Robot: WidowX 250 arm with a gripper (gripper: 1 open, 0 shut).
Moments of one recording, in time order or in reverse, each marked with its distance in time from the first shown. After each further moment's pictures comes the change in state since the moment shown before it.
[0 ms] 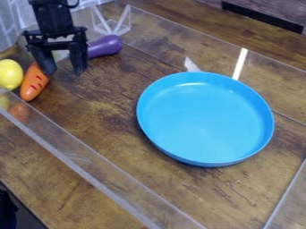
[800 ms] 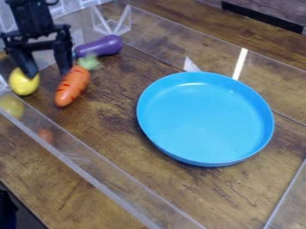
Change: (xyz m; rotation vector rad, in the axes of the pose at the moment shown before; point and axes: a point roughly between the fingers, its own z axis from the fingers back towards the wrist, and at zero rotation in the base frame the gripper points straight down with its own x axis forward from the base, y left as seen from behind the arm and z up) arm -0.029 0.015 0.009 -0.041 -0.042 0.187
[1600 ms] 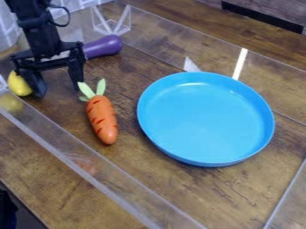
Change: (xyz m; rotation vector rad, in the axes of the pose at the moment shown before) arm -0.004 -0.014 -0.020 -0.010 -0.043 0.157
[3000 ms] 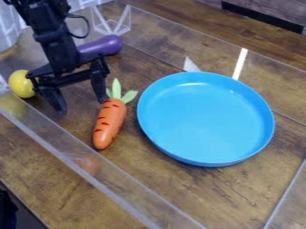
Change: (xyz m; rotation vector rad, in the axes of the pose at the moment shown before) arm -0.040 -0.036 -0.004 -0.062 -0.030 0.088
